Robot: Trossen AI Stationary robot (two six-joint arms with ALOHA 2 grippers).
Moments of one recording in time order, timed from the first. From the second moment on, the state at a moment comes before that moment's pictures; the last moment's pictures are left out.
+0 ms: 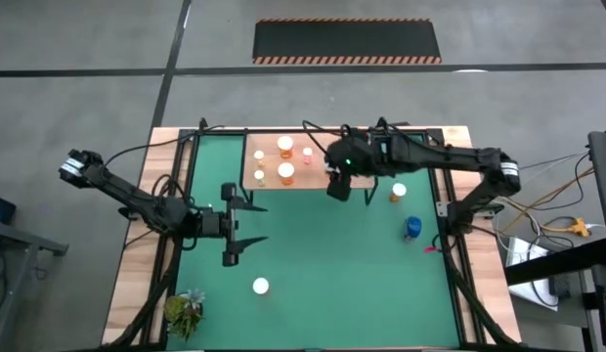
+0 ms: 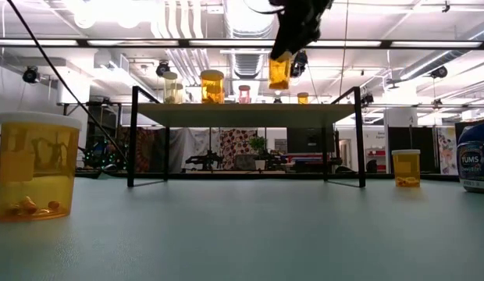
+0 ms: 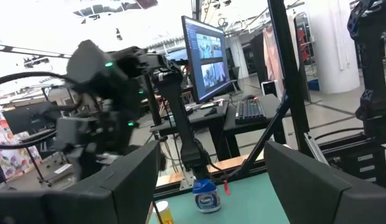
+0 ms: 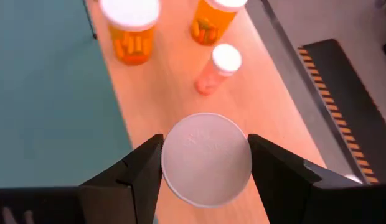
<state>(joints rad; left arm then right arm) -0.45 0.97 0.63 0.57 -0.43 0.35 -0.13 1.60 1.59 -0.88 0.30 0.03</state>
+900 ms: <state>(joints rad) -0.46 0.97 0.63 0.56 -0.42 0.35 -0.39 1.75 1.69 -0.90 0.12 -0.11</state>
